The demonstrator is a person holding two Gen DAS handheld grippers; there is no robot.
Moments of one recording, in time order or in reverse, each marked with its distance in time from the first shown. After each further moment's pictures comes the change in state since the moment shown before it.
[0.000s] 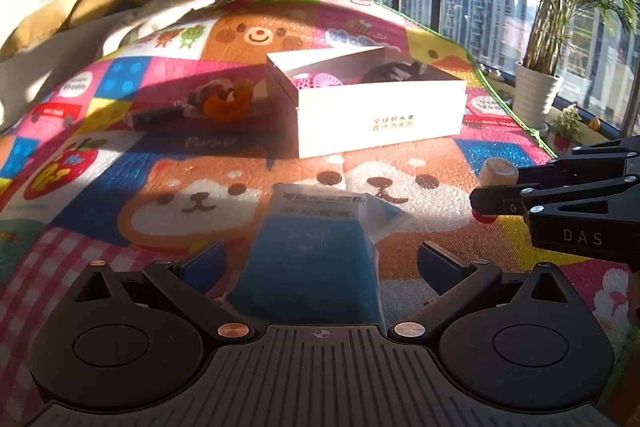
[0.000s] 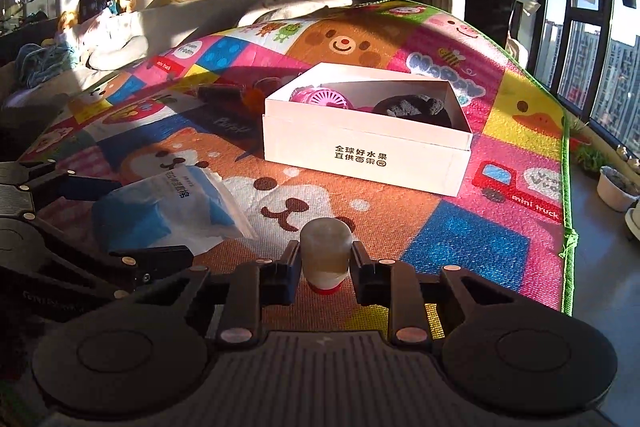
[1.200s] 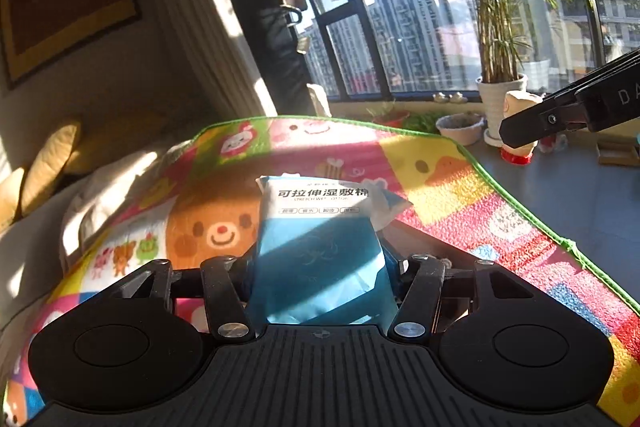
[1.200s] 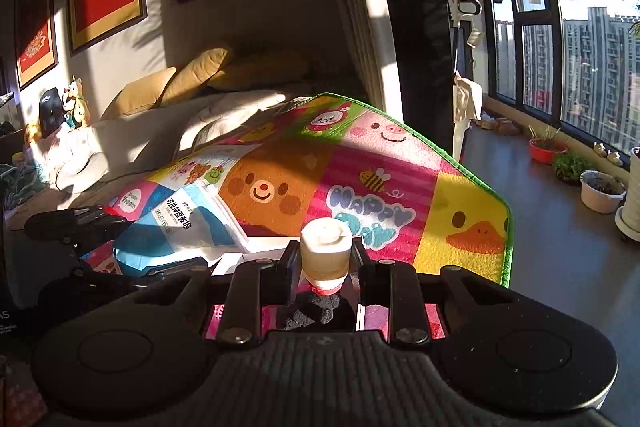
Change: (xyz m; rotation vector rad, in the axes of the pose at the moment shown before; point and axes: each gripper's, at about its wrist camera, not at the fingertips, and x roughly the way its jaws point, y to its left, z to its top) left arm 0.076 -0.023 0.203 0.390 -0.227 -0.050; right arm -0.012 -0.129 0.167 0.211 -0.166 -0.033
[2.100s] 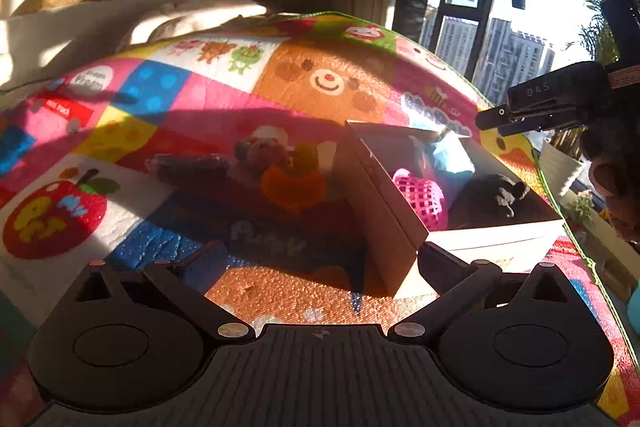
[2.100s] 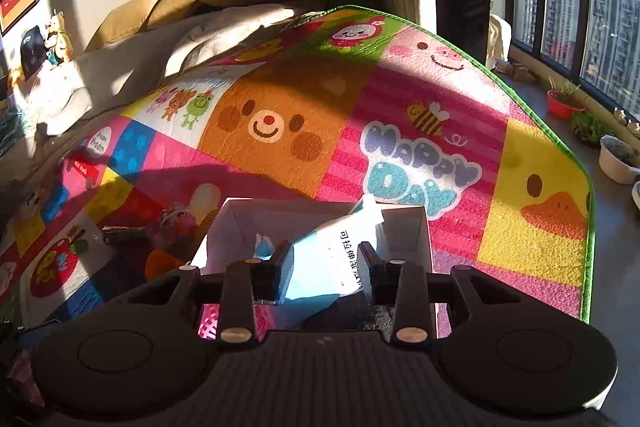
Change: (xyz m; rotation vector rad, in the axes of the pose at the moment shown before) left arm -0.048 0.068 -0.161 -0.628 0.141 0.069; right arm 0.162 0.049 -0.003 -0.038 0.224 -0.044
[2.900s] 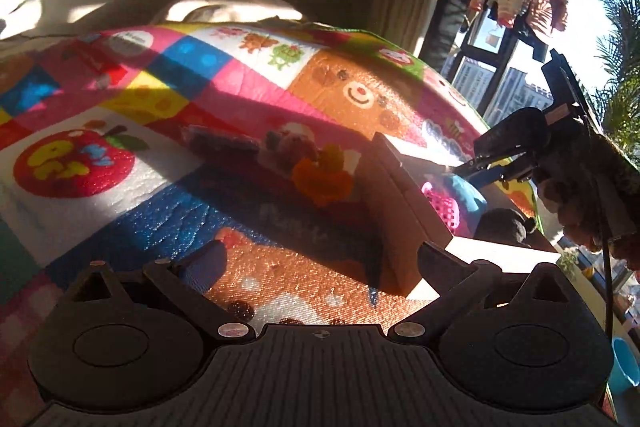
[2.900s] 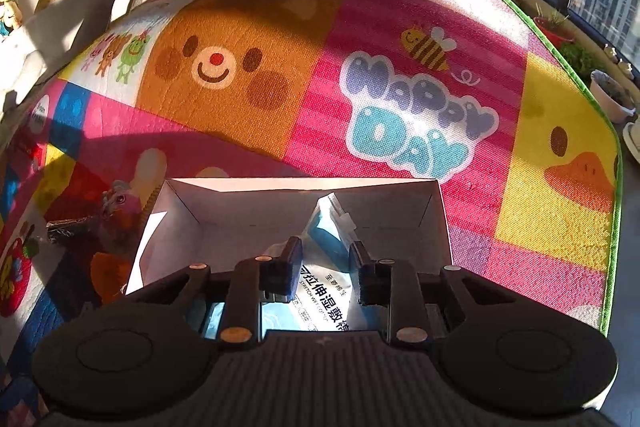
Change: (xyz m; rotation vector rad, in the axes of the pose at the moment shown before) left arm -0.014 0.032 -0.018 -0.176 -0.064 -0.017; right arm 0.085 -0.003 0.023 0.062 0.268 -0.045
